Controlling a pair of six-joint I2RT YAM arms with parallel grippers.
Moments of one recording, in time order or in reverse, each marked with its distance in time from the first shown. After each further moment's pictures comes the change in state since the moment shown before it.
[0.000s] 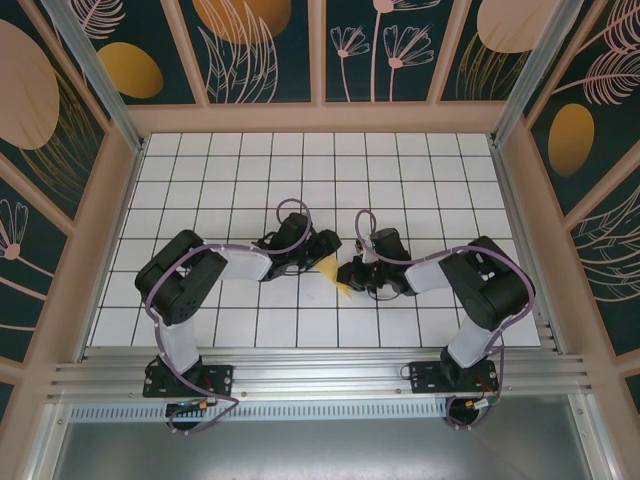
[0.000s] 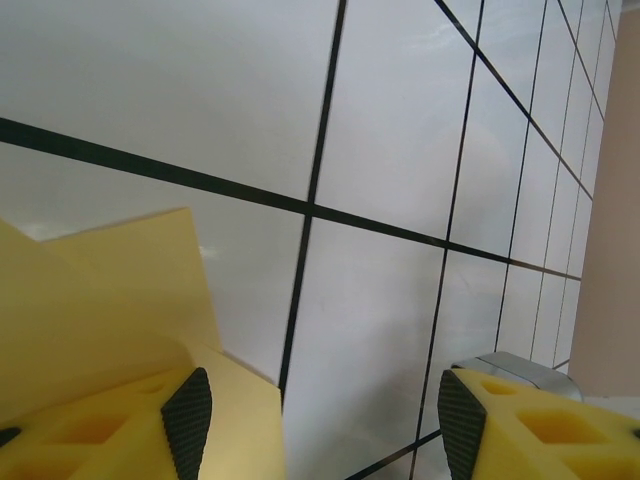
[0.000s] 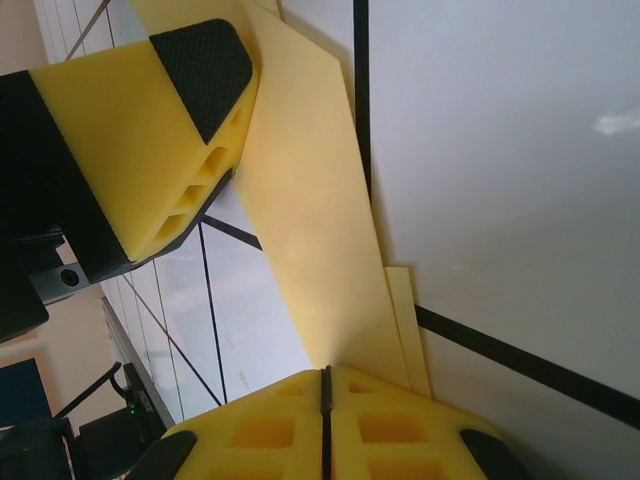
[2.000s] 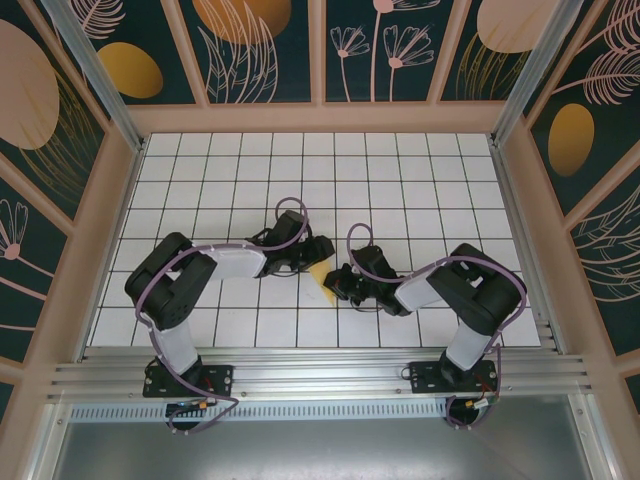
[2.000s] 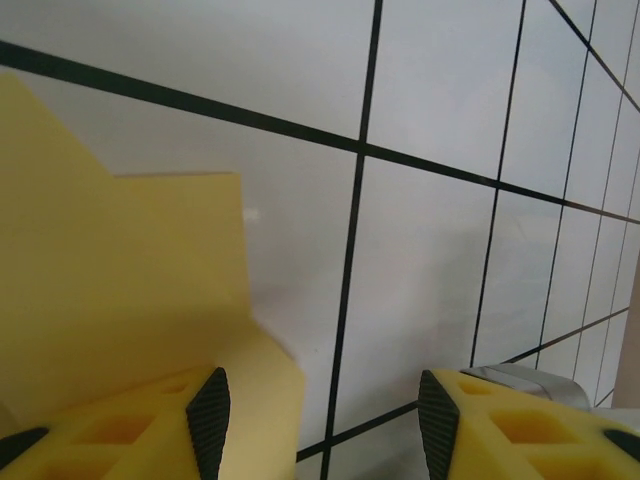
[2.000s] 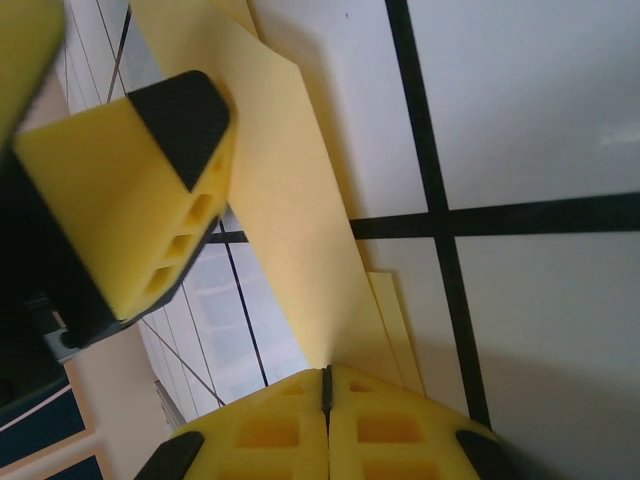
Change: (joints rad) left arm 0.020 -0.046 0.012 -0.171 0.070 0.124; right arm 0.212 0.006 -0.077 0.262 0.283 0.418
